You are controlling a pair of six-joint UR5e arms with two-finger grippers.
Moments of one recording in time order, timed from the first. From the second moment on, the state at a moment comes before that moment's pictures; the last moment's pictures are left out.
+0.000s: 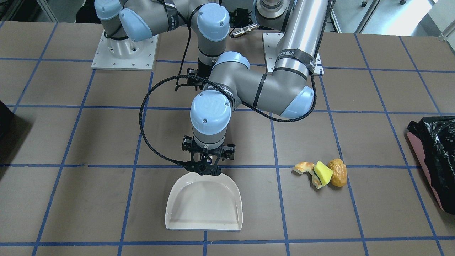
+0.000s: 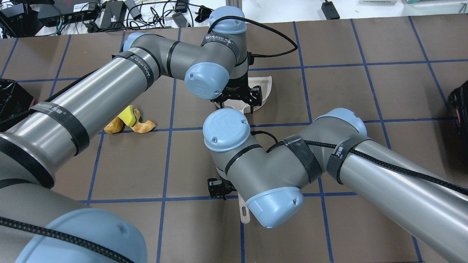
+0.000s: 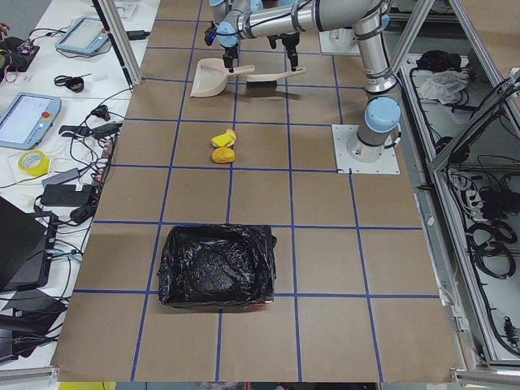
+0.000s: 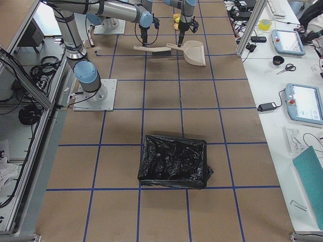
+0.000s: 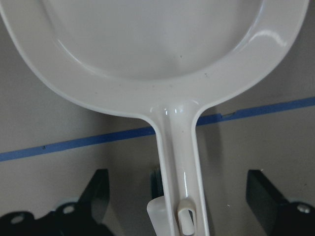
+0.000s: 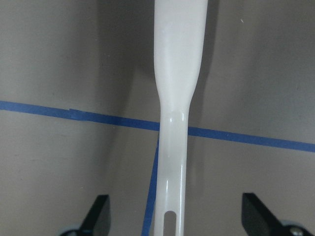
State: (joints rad) left arm -1.94 -2.12 -1.42 -1.29 1.50 -0.19; right arm 2.15 -1.43 1.97 -1.96 -1.55 0.42
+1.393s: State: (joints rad) left arm -1.96 -2.11 -1.47 -1.31 1.49 -0.18; right arm 2.18 -1.36 2.04 -2.09 -1.56 0.46
